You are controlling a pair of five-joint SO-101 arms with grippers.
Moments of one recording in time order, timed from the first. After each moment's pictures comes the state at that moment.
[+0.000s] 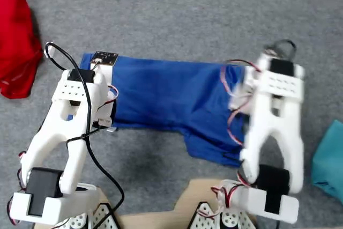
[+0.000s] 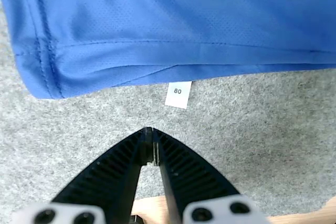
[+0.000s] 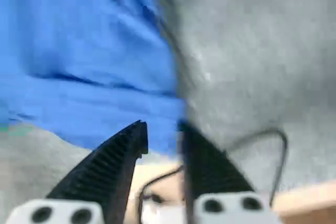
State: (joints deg) left arm 3.2 -11.2 30.0 78.9 -10.2; right arm 6.5 -7.3 18.9 87.3 -18.9
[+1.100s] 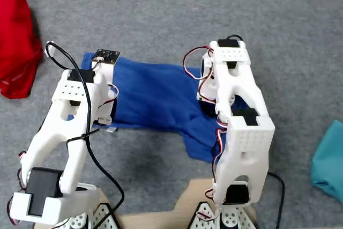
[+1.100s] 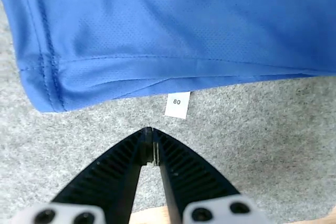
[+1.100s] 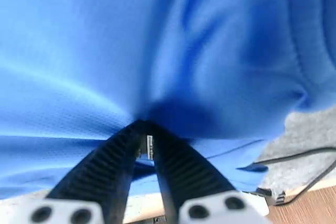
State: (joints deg) left arm 3.2 -11.2 30.0 76.4 -12.4; right arm -4.3 34.3 -9.2 96.4 -30.8
